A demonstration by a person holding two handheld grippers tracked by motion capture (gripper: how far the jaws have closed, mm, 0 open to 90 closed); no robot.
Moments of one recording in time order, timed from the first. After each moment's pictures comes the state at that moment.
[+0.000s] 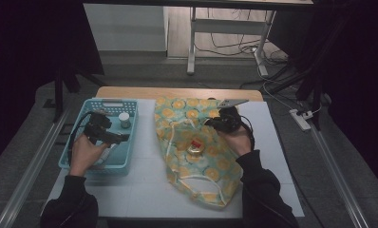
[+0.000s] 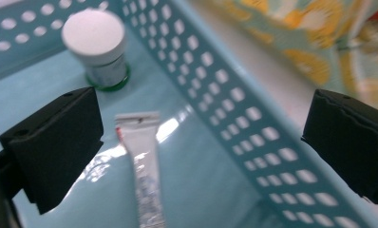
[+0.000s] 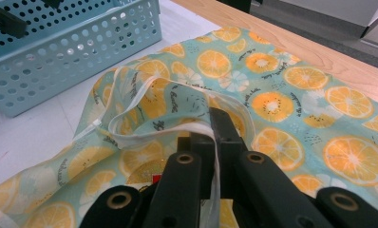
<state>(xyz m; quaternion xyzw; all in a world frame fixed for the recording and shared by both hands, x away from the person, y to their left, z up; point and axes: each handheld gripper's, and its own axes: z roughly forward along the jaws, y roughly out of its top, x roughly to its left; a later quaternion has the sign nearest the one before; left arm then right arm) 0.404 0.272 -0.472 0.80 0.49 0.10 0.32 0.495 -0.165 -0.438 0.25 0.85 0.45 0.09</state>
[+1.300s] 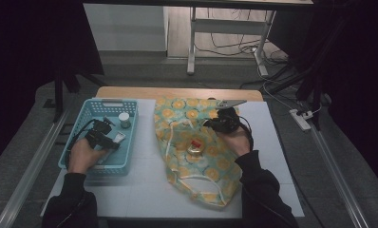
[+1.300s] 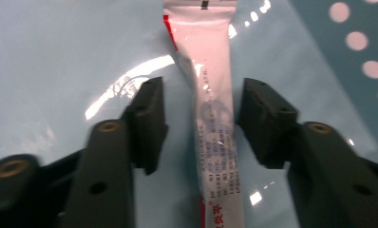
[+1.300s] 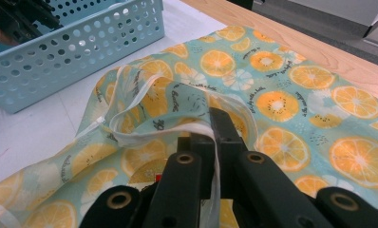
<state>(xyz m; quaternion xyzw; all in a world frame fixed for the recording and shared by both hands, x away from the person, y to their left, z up) 0.418 0.279 -0.515 0.83 0.53 0.05 0.17 0.493 -0.161 -0.440 0.25 0.85 0.45 0.09</state>
